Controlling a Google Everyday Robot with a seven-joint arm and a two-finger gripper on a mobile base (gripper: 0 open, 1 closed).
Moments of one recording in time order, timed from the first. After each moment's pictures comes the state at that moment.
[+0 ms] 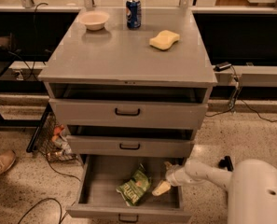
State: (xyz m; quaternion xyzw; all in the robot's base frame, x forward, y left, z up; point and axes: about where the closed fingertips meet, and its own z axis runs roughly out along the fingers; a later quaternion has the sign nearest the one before) arm 0.596 -0.126 0.215 -0.49 0.80 0.18 0.29
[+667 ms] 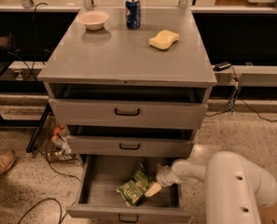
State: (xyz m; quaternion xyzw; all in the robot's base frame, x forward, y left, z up) arm 0.606 -0.090 0.170 -0.50 0.81 0.18 0.26
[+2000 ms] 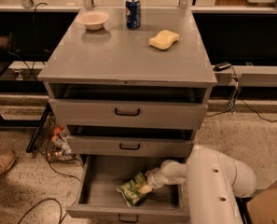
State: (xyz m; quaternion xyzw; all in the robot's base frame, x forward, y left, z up) arm 0.603 -0.035 0.136 -0.52 0.80 0.19 0.23
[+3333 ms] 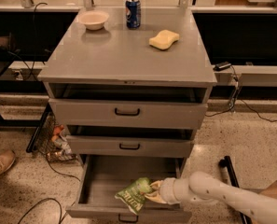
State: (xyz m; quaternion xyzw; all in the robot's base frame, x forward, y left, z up) arm 0.477 -0.053 0.341 -0.58 0.69 0.25 0.36
